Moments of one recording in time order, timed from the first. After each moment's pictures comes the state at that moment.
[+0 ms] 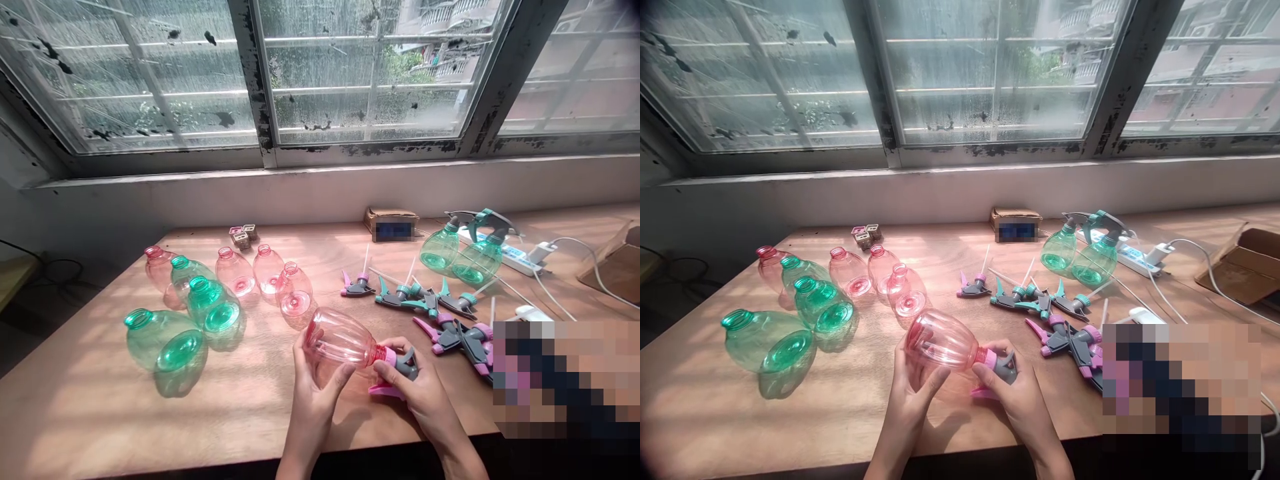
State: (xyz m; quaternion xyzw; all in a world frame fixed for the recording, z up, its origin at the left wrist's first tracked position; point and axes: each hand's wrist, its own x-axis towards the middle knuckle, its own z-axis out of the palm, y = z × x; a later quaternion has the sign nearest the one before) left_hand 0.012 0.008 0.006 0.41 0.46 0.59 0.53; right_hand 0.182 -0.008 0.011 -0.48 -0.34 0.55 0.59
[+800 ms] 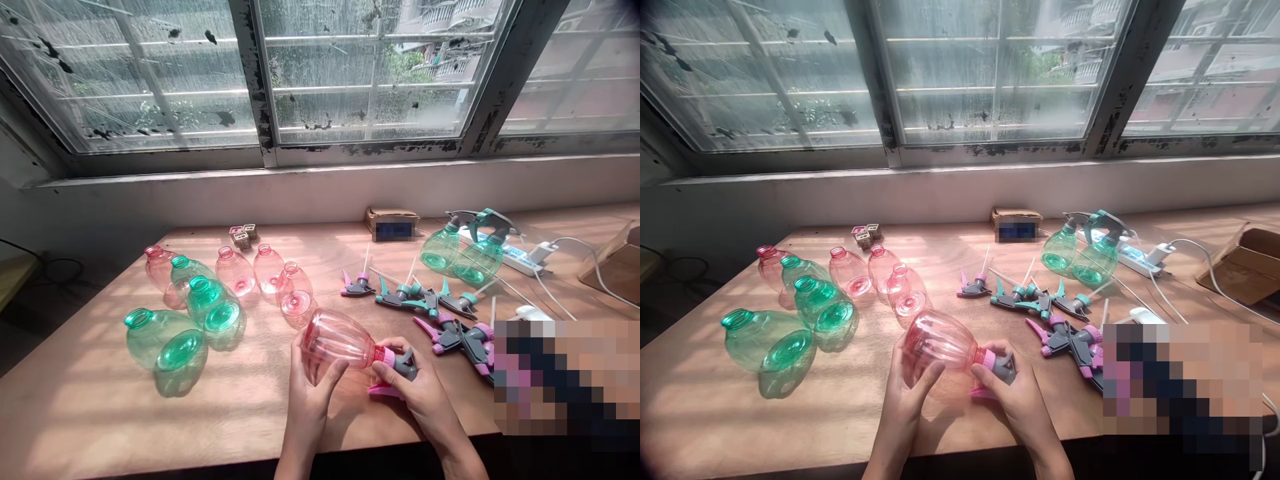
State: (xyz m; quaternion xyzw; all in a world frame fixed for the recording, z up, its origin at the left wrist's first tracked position) left_hand 0.009 0.011 0.005 0.39 0.45 0.60 0.53; right_hand 0.181 -0.007 0.012 -0.49 -0.37 0.54 0.58
